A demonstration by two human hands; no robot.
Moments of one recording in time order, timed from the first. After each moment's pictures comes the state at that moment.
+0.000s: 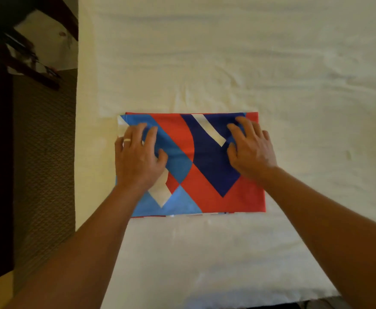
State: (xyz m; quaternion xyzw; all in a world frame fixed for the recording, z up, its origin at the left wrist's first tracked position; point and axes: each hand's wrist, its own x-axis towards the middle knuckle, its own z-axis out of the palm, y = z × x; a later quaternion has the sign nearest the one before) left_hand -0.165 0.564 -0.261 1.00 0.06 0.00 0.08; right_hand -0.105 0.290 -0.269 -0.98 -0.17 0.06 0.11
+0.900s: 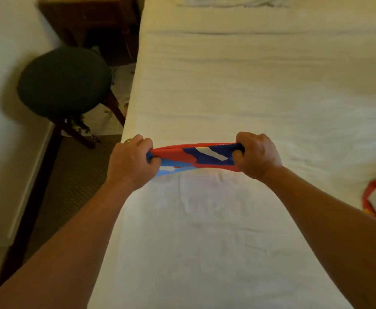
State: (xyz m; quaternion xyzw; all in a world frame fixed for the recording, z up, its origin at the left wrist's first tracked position) left_hand -0.084 0.598 -0.077 0.99 0.00 0.11 0.13; right_hand 0.000 0.295 -0.083 -0.94 -0.24 -0.05 0.24
